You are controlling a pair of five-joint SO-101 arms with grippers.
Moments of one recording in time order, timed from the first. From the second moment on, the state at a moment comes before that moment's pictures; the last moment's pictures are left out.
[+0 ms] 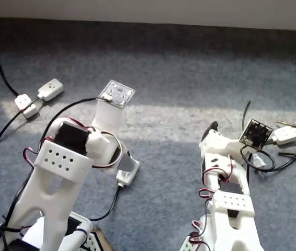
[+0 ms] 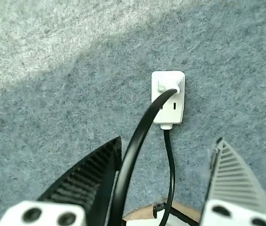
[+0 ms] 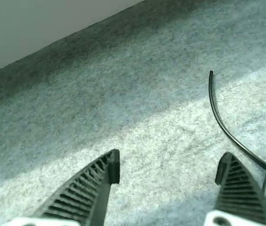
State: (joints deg) left arm 16.4 -36.4 30.5 90.9 -2.3; right arm 3.8 -50.1 87.8 -4.9 -18.2
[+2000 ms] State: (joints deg) left arm 23.3 -19.6 57.5 46.1 -4.5; right arm 3.8 -50.1 87.8 -3.8 -18.2
